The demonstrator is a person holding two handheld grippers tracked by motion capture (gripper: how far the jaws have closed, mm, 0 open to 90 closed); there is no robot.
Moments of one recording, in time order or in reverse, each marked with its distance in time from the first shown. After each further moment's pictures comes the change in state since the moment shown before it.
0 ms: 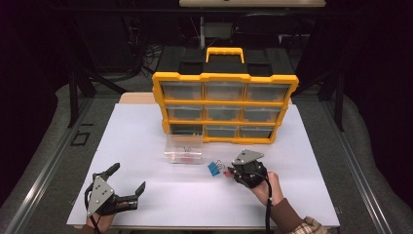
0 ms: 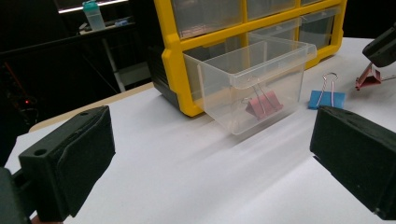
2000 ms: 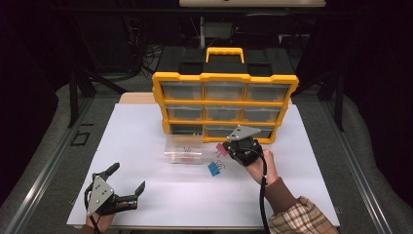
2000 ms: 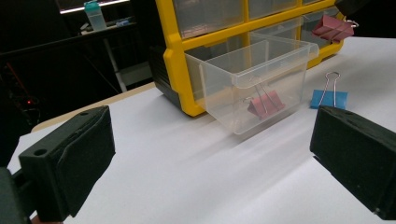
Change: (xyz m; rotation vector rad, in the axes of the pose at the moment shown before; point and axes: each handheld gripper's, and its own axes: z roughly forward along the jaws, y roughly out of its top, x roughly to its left) left arm 0.001 0.000 0.000 0.000 0.006 0.001; right arm -0.020 0.067 -0.010 -0.078 -0.016 -0.013
